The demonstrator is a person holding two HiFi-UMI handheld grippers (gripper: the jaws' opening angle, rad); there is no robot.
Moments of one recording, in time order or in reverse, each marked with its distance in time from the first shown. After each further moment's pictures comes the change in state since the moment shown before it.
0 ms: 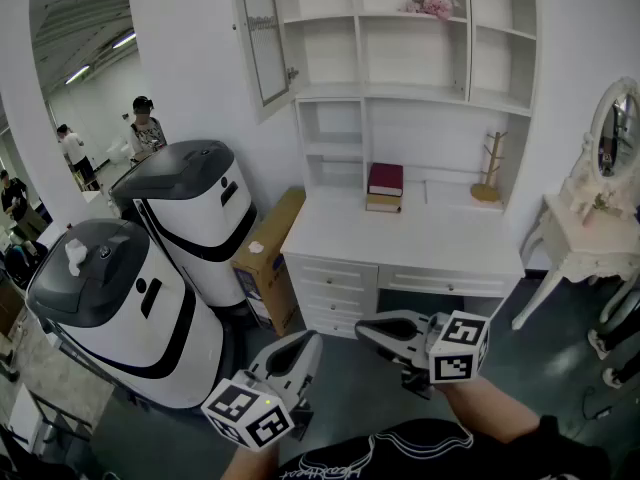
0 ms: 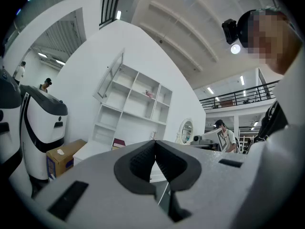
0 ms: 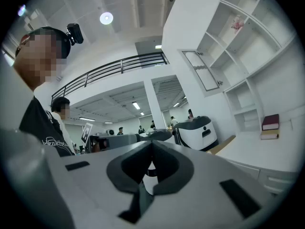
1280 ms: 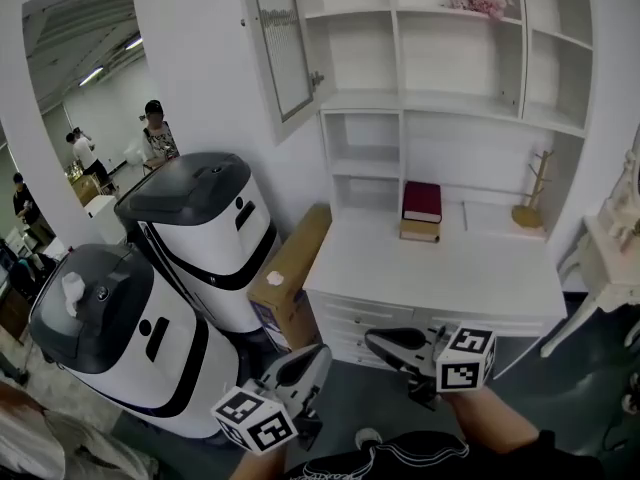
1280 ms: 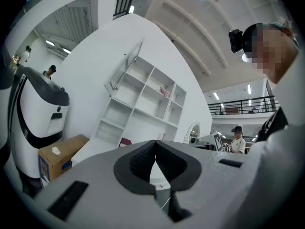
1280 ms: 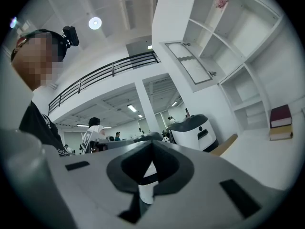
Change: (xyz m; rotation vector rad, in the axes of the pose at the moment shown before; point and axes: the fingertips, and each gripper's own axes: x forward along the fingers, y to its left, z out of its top) left arm 0.095 0.153 0.009 -0.112 0.009 0.005; right arm 0.099 -0.155 0.021 0.080 -0.017 0.016
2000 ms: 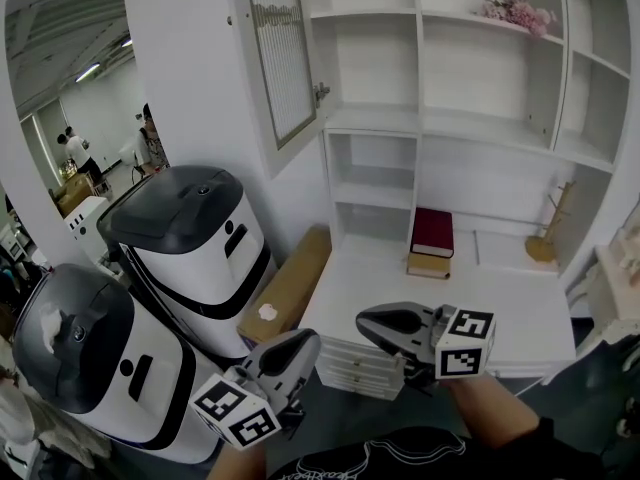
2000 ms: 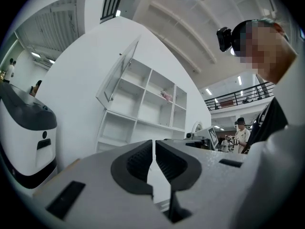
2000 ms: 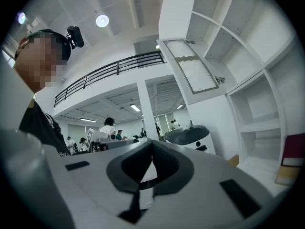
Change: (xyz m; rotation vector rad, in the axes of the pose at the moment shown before) left arm 0.104 0.094 0.087 0.161 -0.047 -0.054; right arm 0.076 -0.122 0.094 -0.111 -0.002 0.066
